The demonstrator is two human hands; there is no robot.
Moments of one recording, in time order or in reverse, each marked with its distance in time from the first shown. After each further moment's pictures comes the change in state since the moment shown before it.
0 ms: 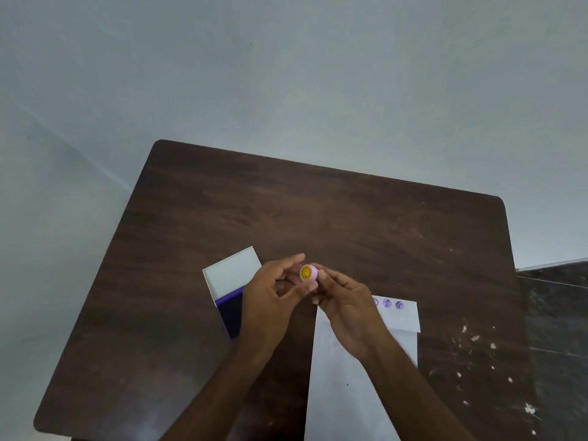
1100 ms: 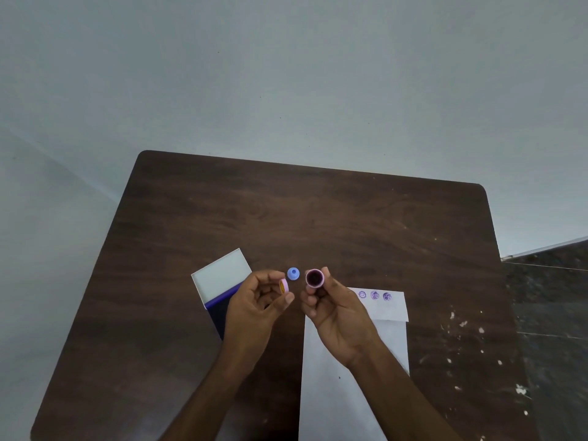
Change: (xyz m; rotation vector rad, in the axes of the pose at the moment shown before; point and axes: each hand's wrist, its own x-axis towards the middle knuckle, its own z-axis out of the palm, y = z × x) left_hand -0.024 -0.006 0.000 -0.216 -0.010 -0.073; right_hand -0.026 0.002 -0.006 0.446 -0.071 0.079
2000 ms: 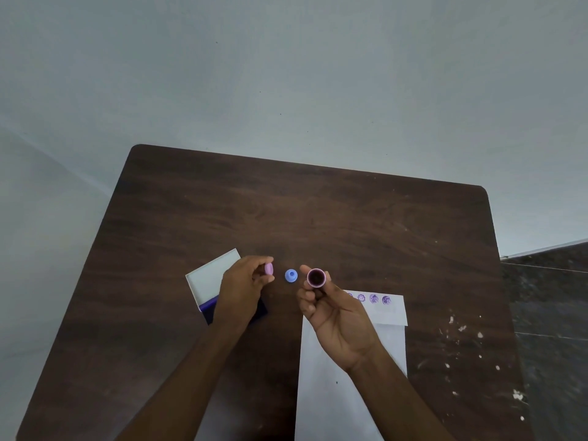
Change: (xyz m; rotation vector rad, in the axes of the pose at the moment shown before) left_hand 0.079 -0.044 -0.008 0.632 -0.030 -0.061; right_hand 0.007 -0.004 -0.002 0.246 -0.018 0.113
